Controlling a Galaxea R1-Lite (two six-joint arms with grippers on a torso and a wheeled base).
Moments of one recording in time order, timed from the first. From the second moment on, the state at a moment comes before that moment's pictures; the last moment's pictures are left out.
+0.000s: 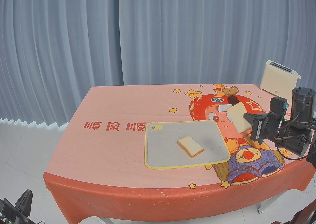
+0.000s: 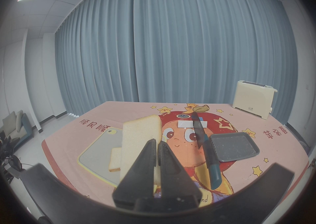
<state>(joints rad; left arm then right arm) -0.09 0.08 -0.02 -0.01 0.01 -0.01 0.47 1.49 -0.59 -0.54 -0.19 0.14</state>
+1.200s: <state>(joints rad) -0.09 0.08 -0.02 -0.01 0.01 -0.01 0.44 1.49 -0.58 -0.53 -0.19 0.13</state>
